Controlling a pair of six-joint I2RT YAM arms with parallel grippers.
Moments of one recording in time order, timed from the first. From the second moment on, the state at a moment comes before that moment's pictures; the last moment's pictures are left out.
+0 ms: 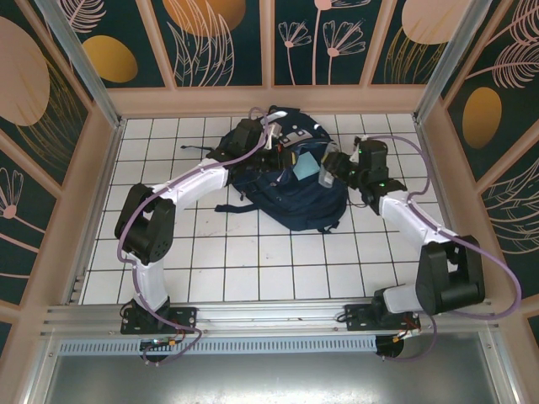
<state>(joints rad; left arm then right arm) -0.59 1.92 1.48 -0.11 0.49 -0.71 0.26 1.40 0.89 0.01 -0.27 0.76</state>
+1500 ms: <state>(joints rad) -0.58 1.92 1.45 0.03 0.51 -0.92 0.37 1.80 1.10 0.25 -0.31 0.91</state>
